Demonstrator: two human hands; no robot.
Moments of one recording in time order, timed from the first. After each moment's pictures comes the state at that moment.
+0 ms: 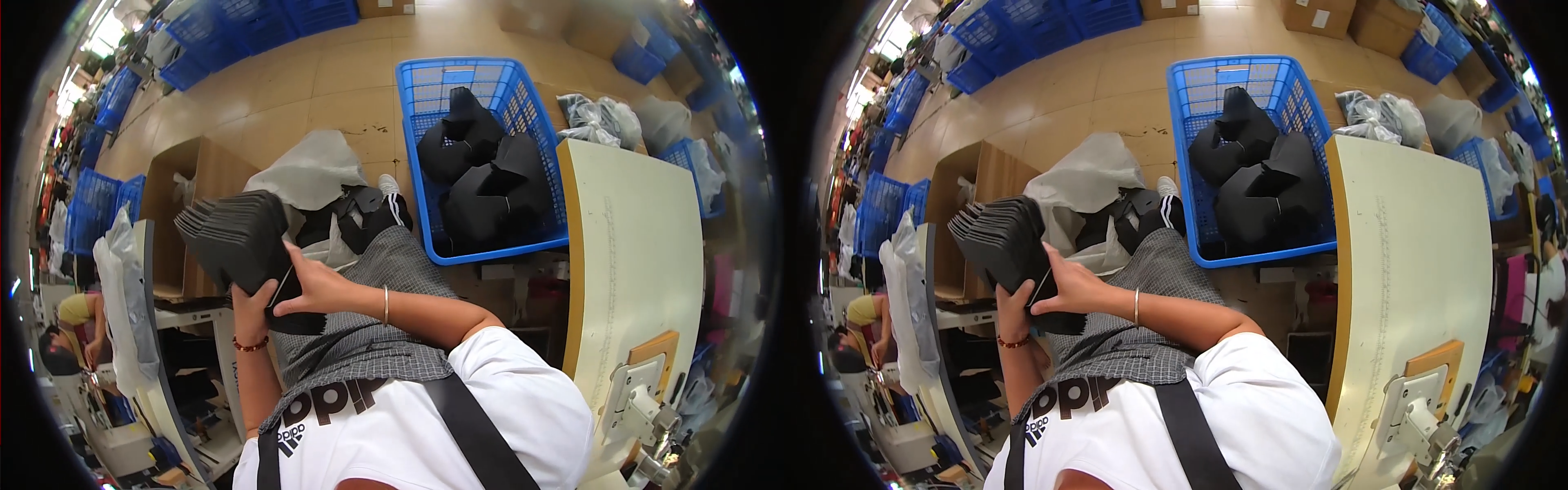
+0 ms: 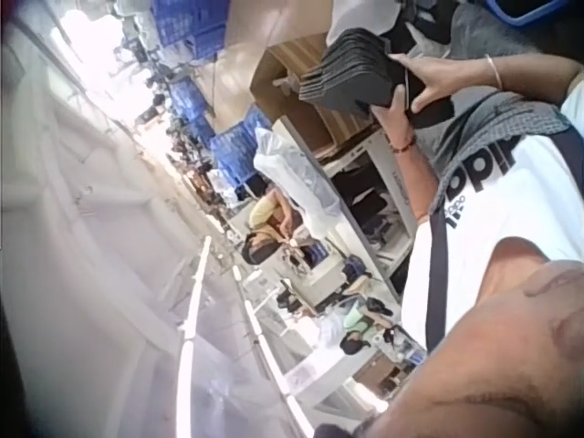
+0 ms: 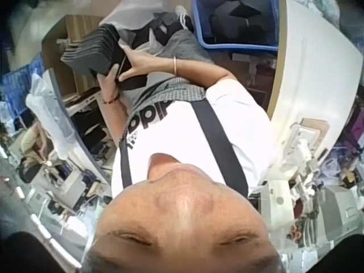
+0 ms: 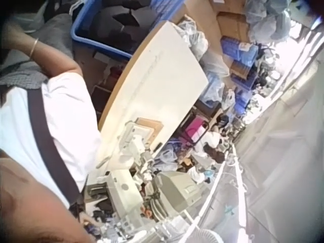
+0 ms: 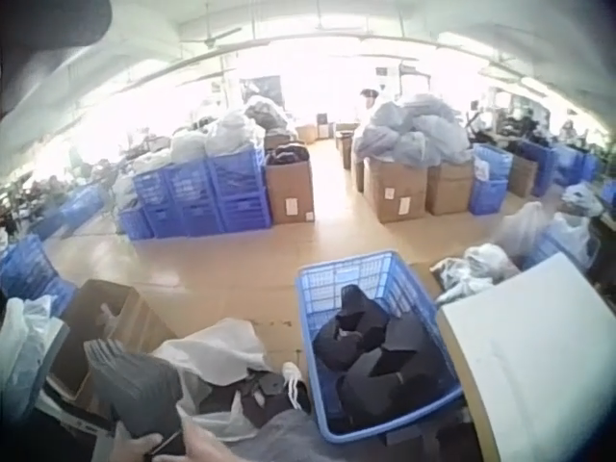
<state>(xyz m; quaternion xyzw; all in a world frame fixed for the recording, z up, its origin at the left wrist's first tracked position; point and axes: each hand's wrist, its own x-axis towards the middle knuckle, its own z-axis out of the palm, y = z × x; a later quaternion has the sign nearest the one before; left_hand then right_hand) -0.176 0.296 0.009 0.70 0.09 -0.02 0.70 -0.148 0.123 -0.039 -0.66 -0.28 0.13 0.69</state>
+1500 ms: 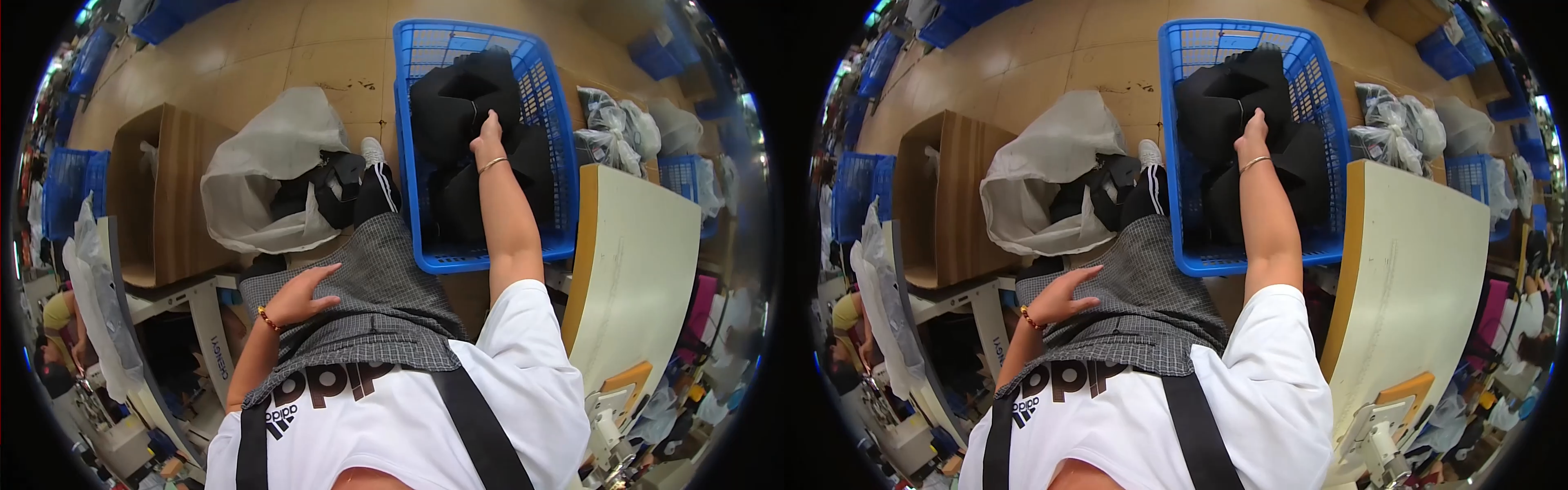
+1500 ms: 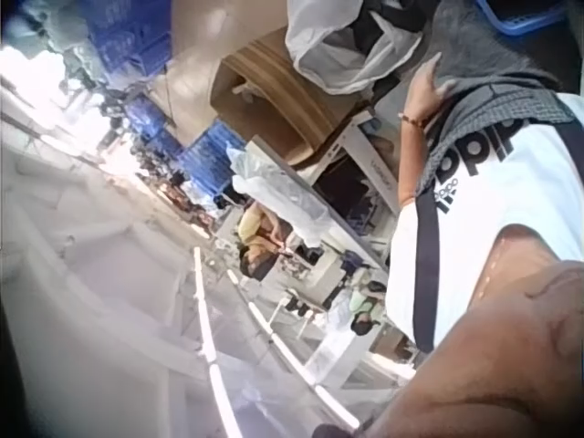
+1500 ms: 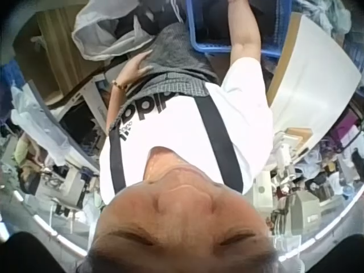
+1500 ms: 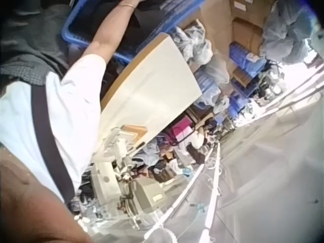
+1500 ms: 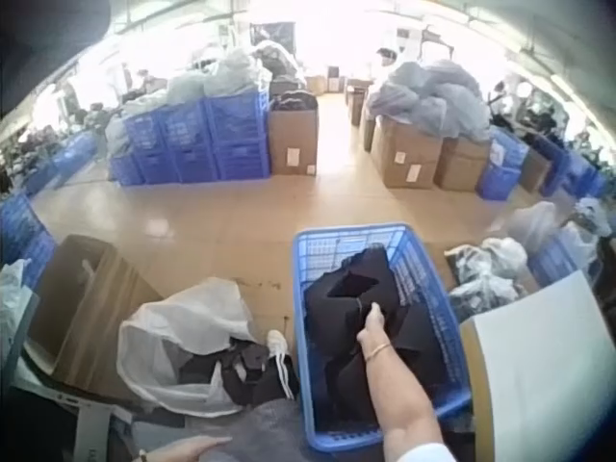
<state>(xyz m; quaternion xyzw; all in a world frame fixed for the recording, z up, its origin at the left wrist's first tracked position) -0.116 0.247 -0.080 0.83 -0.20 -0.39 0.34 0.107 -0.187 -0.233 -0.35 0.51 -0.10 0.78</state>
